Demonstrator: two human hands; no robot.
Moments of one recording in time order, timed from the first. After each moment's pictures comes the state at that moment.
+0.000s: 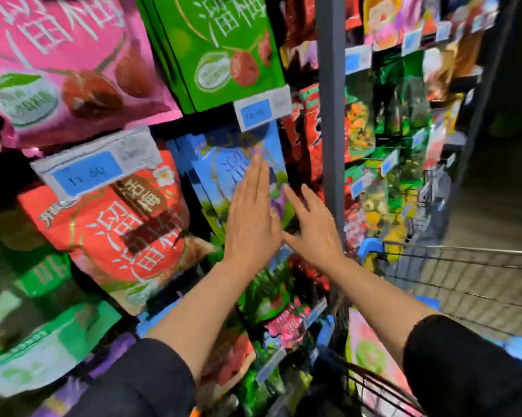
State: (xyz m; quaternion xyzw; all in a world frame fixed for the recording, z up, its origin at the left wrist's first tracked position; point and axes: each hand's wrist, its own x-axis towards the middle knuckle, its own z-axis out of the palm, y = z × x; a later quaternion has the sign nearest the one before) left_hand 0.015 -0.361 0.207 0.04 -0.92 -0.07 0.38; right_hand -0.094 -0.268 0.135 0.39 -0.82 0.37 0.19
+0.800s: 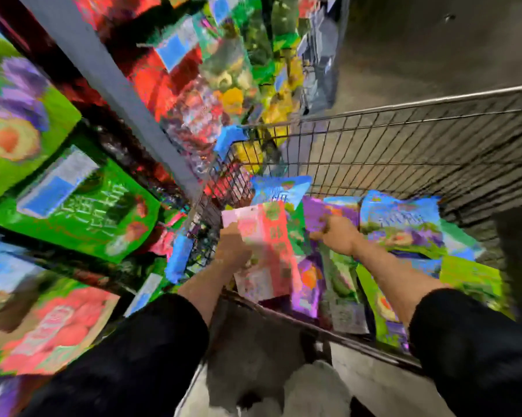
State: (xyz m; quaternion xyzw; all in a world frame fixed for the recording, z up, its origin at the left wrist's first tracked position) left_hand -0.087 -0.194 -0.085 0.24 -0.91 -0.31 -0.17; right_hand -0.156 0.031 -0.100 0.09 -0.92 0.28 -0.27
